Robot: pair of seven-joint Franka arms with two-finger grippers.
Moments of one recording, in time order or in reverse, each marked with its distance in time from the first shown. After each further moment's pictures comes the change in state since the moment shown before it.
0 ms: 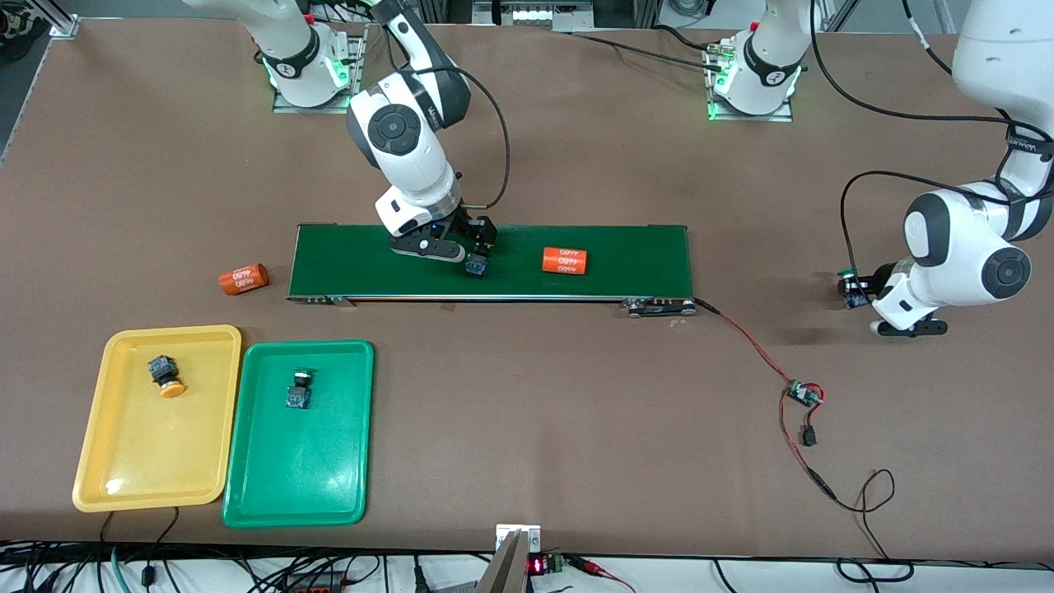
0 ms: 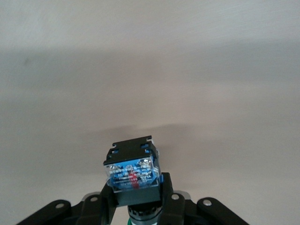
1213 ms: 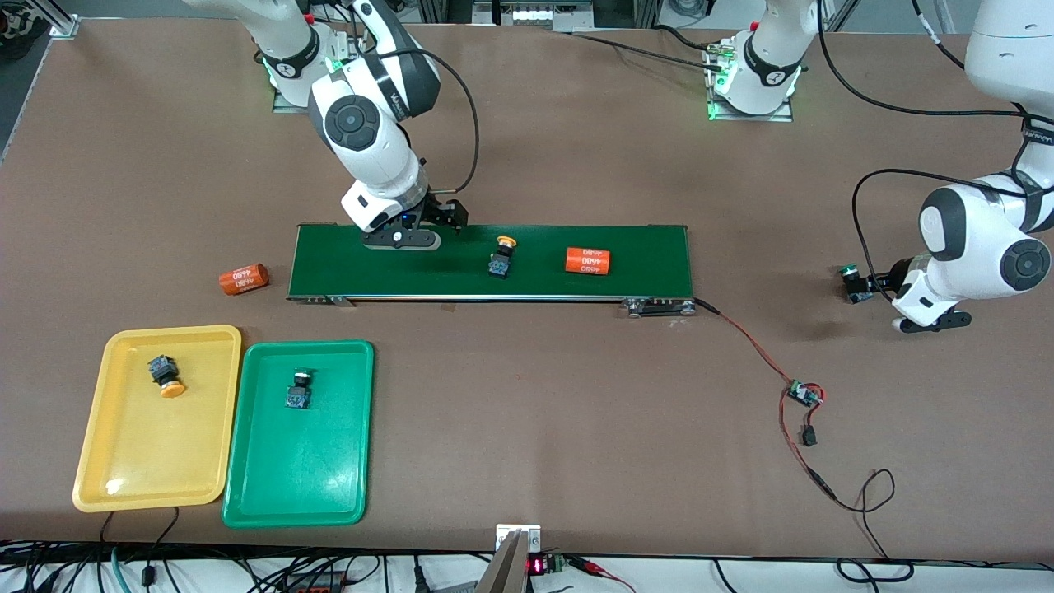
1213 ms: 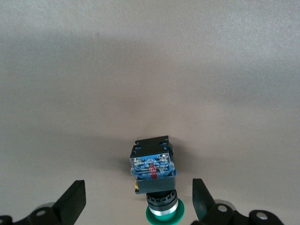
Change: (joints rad) left arm 0.077 0.031 0.024 -0.019 0.033 0.043 -0.126; right arm -0.062 -0.127 0.002 -0.094 0.006 -0.078 -0.212
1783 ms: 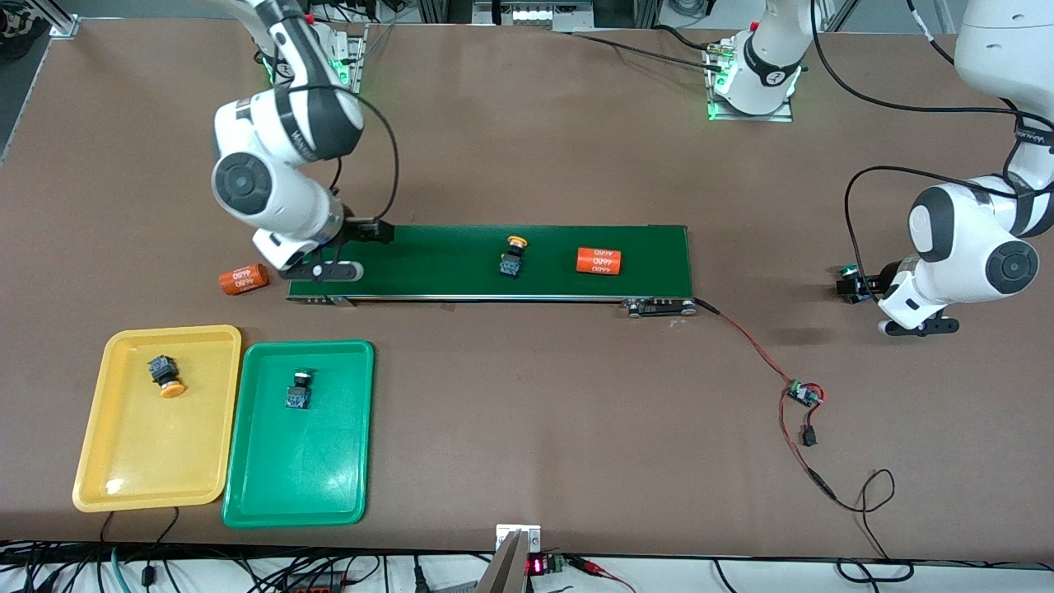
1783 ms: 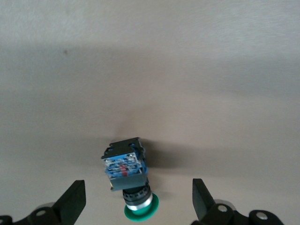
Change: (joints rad) left arm -0.044 -0.018 0.000 0.002 0.004 -0.010 0.007; right arm -0.206 -0.021 0.000 0.074 0.001 -0.313 -0.196
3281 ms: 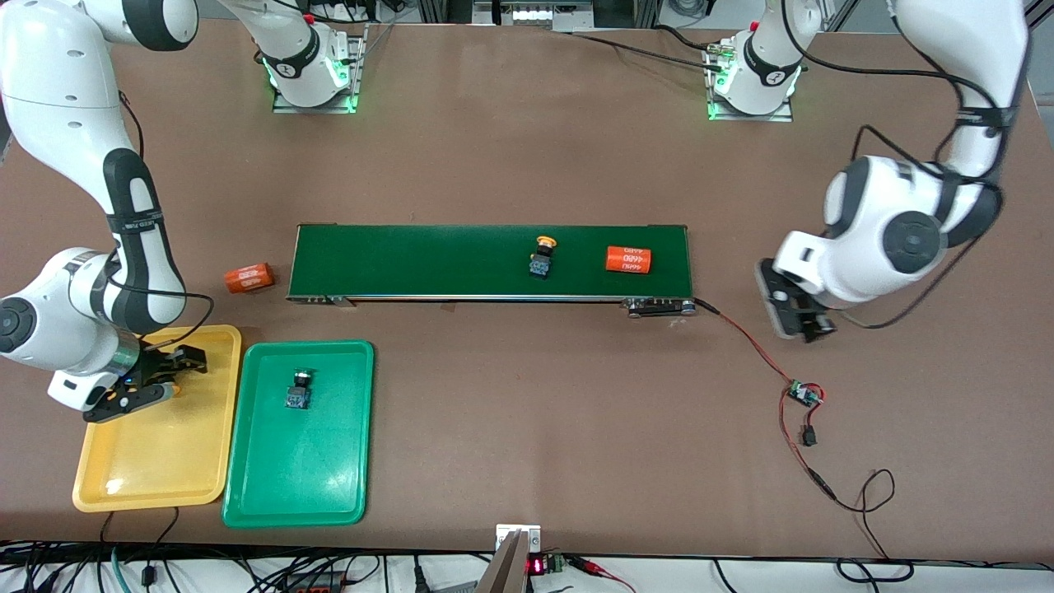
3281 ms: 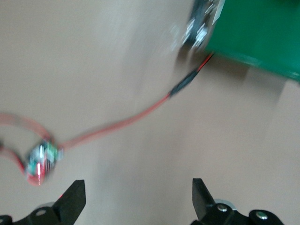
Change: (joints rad) left arm -0.135 -0.129 -0.186 0.097 0.009 -0.097 0.960; right arm -0.594 0.584 -0.025 0.571 -0.019 0.189 -1.001
